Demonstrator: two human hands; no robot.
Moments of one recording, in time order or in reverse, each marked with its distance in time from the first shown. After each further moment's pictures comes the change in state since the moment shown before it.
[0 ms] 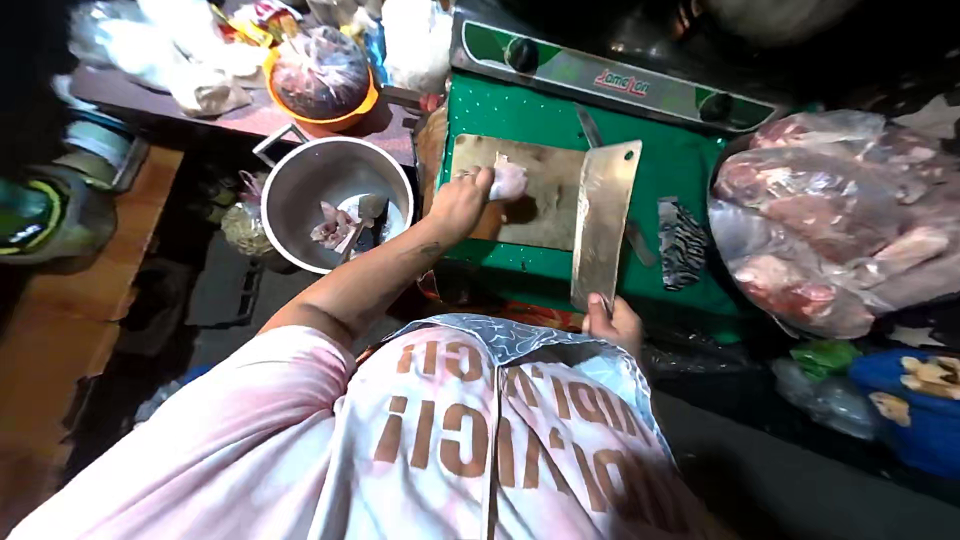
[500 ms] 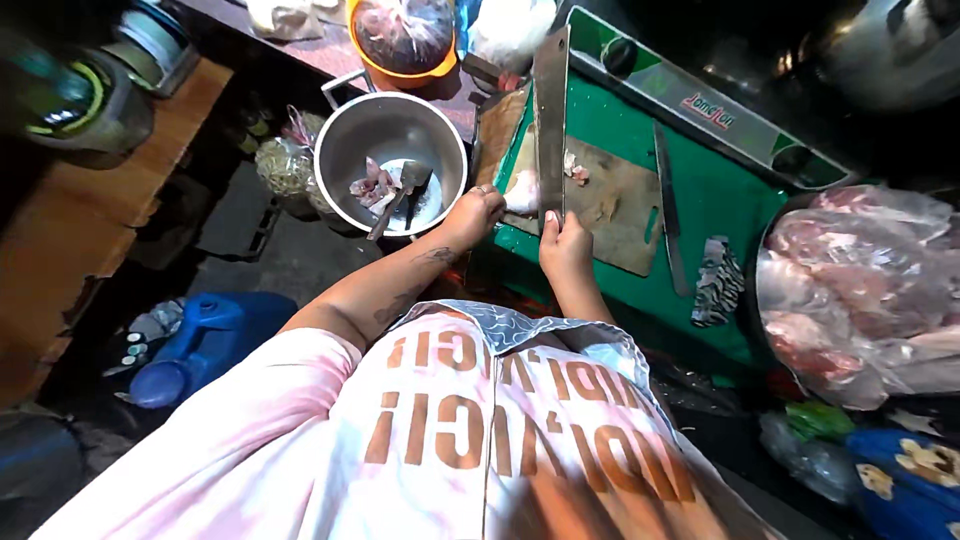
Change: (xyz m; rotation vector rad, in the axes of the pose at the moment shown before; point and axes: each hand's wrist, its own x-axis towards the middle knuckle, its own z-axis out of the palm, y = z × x) left_hand -0.072 -0.072 0.053 -0.402 0.348 0.115; right_hand 0.049 -0.088 0.127 -0.423 -0.144 -0.403
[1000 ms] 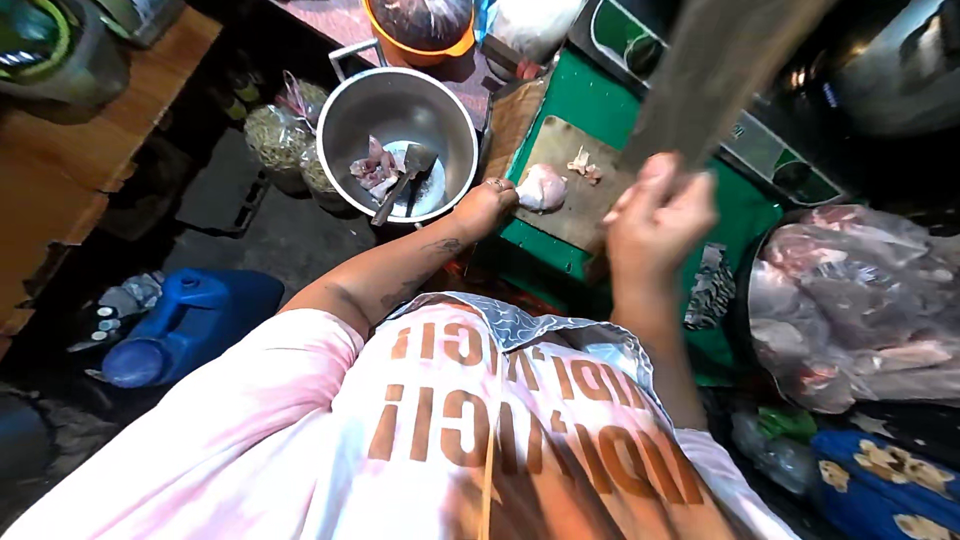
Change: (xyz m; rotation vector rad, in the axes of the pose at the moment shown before) left_hand -0.003 -0.012 0.005 0.045 0.010 0.128; right_hand 0.001 -0.056 -0.074 0.240 0.416 -0.342
